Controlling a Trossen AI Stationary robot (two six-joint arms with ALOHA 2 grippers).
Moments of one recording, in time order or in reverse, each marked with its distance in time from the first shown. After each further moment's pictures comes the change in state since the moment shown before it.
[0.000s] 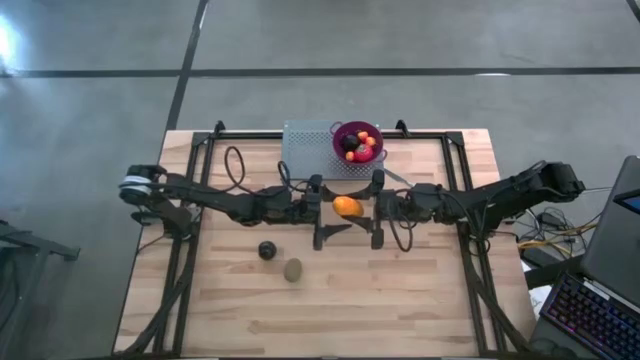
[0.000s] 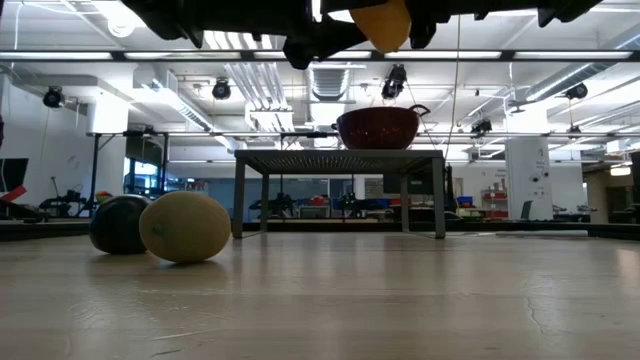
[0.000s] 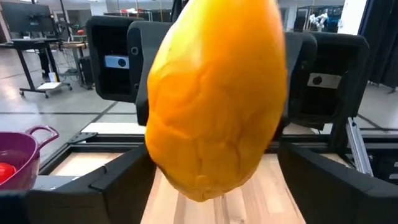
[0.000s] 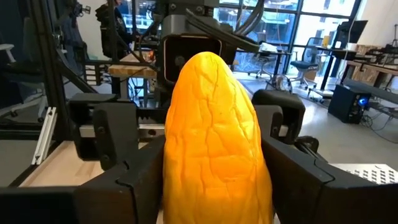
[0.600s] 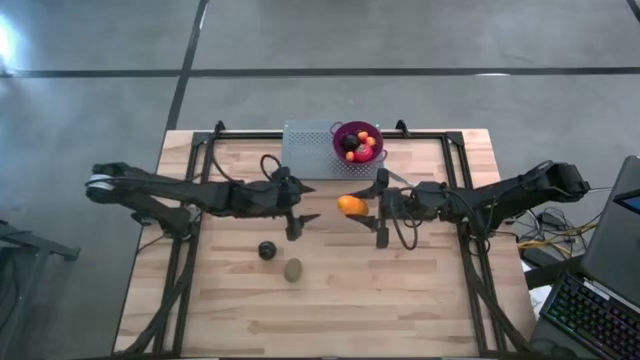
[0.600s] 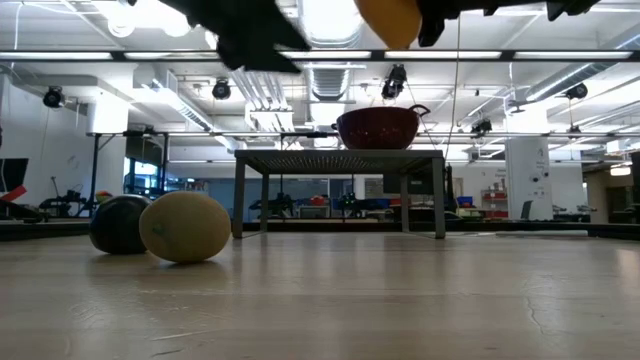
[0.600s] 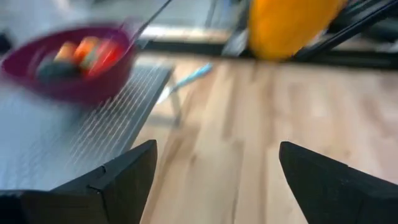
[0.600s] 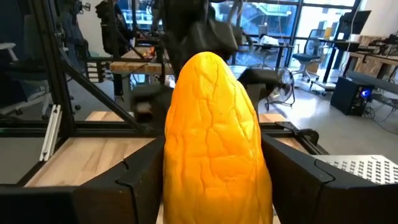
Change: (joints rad) left arm 0.000 -0.296 -0.003 -0.726 -0.208 -0.103; right arm 0.000 -0.061 0.000 -0.090 -0.003 0.027
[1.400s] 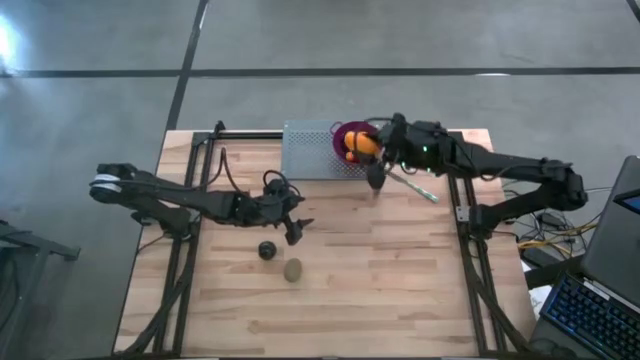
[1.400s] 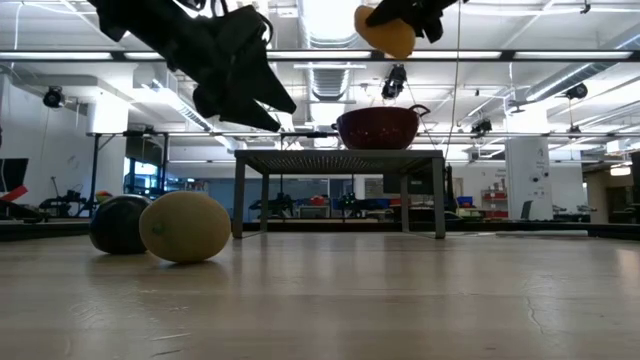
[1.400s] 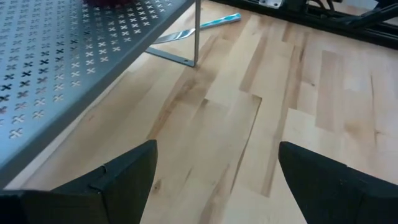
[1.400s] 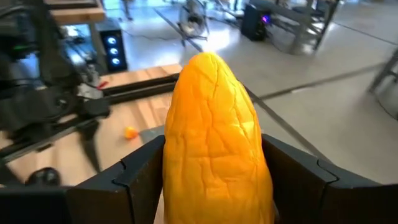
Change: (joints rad) left arm -0.025 0.043 -0.153 0.052 -0.077 -0.248; right arm -0.345 0.022 0.468 -0.729 0.033 0.053
